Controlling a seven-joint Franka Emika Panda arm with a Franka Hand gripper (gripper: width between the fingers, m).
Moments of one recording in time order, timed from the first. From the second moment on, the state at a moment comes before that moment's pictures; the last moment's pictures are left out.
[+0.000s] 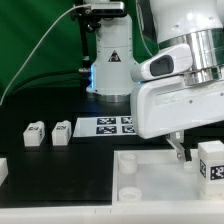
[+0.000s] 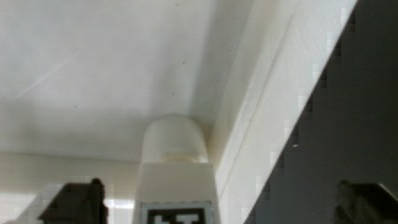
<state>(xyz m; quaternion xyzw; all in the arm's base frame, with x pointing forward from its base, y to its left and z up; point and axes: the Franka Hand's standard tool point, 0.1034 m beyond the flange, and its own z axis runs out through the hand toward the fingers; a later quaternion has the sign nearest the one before) 0.610 0.117 0.089 -0.97 -0.10 -0.21 0.06</state>
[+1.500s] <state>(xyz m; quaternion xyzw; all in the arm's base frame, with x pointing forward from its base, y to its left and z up) 0.636 0.111 0.097 -0.99 -0.03 -0.03 0.09</state>
